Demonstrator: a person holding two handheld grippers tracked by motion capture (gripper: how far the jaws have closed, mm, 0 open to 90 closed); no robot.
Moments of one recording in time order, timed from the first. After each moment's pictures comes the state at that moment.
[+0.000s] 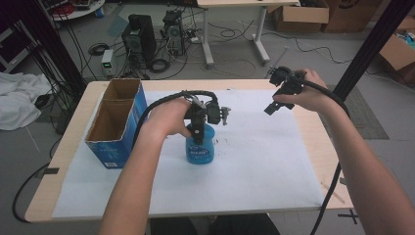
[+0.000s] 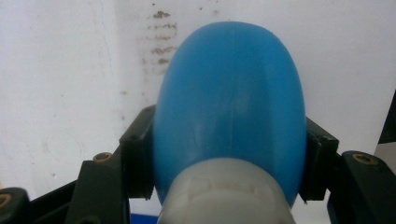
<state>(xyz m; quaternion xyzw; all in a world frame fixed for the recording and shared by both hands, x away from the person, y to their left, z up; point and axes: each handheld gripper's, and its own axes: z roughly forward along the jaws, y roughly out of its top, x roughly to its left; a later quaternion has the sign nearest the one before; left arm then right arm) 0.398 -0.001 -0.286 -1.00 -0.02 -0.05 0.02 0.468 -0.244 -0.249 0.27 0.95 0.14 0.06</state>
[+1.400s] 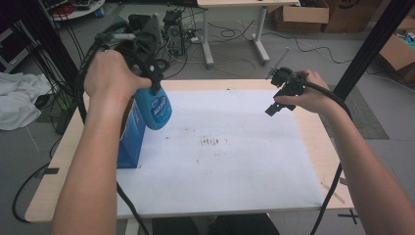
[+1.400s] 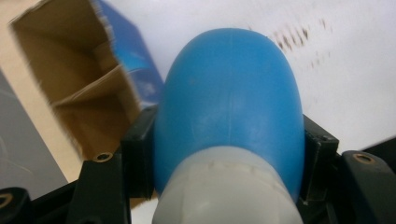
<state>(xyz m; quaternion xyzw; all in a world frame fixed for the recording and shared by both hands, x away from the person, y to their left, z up) 0.412 0.137 -0.125 -0.81 -0.58 -0.08 -0.06 0.462 -0.246 -0.247 0.27 0.95 0.14 0.06</state>
